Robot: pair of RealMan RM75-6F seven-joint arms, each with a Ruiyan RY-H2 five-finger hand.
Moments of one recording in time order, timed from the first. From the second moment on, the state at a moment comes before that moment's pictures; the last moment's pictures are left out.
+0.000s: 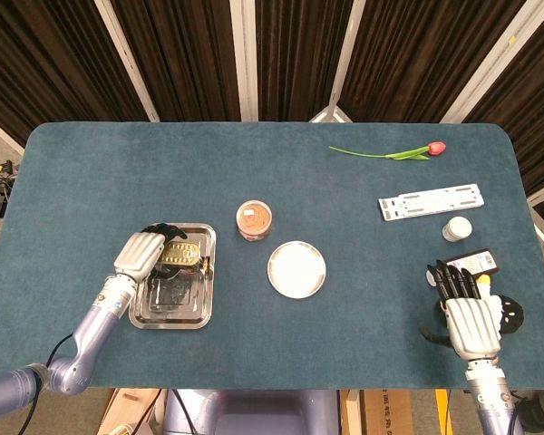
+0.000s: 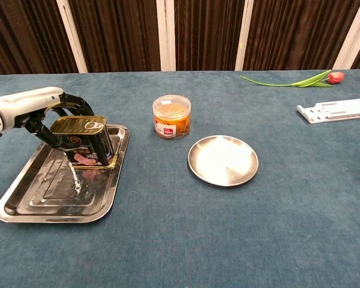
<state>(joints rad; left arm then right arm) -0.62 -1.51 -0.19 -1.45 1.17 0.96 0.14 0.19 -1.29 -0.02 -1.65 -1.41 1.45 -0.17</state>
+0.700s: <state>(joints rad) -0.62 -1.49 -0.20 -1.53 1.33 1.06 -0.04 0.17 -1.29 0.01 -1.66 -1.42 1.42 -0.16</state>
